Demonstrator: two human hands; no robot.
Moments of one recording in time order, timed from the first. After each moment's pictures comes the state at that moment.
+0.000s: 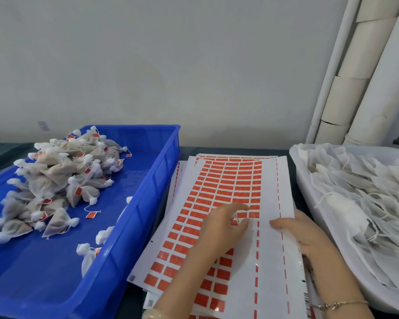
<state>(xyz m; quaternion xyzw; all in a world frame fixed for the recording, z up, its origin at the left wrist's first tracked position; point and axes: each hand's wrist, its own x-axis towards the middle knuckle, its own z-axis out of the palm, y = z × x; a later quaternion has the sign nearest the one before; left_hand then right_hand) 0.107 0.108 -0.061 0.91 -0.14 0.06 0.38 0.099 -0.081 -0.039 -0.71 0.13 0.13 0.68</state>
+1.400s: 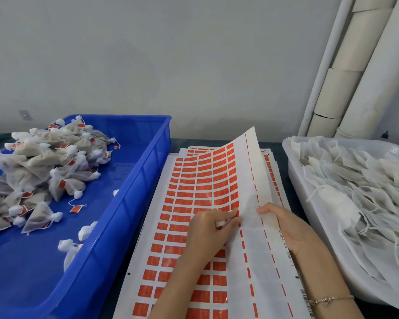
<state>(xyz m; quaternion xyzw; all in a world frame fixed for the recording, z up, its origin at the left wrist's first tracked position) 0.092 0.112 -0.087 0.86 -0.11 0.11 0.49 0.096 -0.075 -0.048 -0.60 0.18 0.16 0.76</state>
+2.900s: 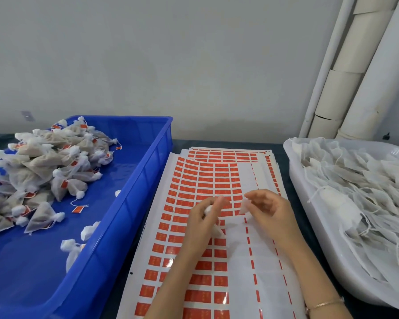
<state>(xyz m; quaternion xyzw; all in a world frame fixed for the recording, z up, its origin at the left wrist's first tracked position) 0.094 0.119 -0.066 0.74 -0.06 0.10 0.66 0.095 -0.044 -0.049 -0.81 -0.03 -0.14 0.56</state>
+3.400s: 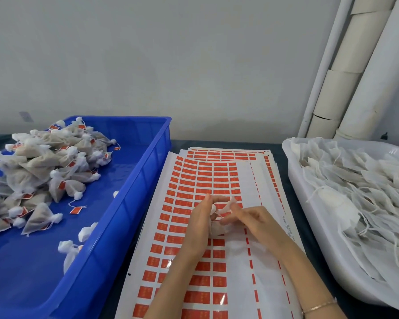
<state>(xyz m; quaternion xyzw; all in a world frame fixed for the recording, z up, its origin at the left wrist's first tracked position) 0.093 0.118 -0.066 0.71 -0.08 0.05 0.69 0.088 -0.029 -0.046 -0.82 -0.10 0.09 0.56</state>
